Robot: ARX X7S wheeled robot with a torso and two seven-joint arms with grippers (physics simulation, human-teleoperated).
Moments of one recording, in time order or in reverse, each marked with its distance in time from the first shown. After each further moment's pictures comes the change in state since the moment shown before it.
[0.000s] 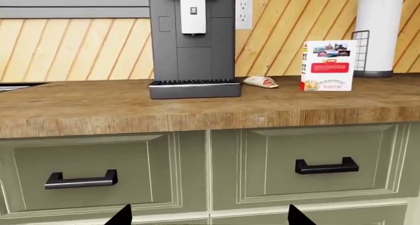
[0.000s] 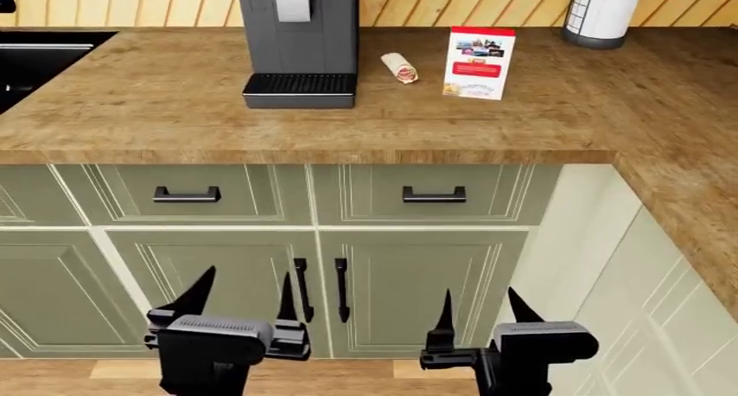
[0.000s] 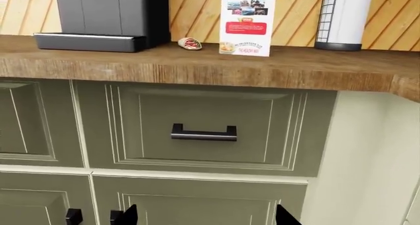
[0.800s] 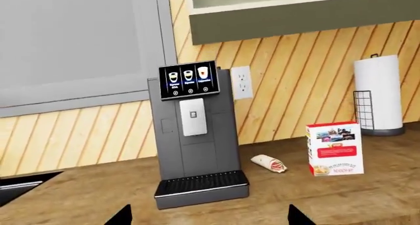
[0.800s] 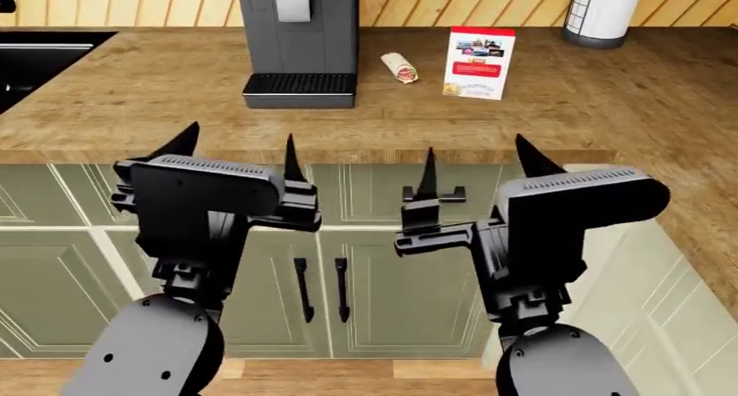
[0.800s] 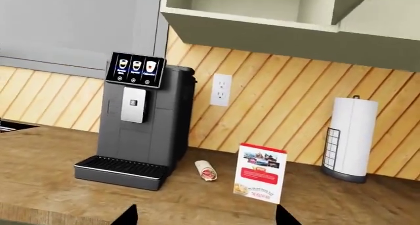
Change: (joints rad) left arm -0.493 -0.008 0.070 0.440 0.002 -0.763 -0.099; right arm 0.406 -0.007 -0.121 -0.775 -0.039 0.901 0.050
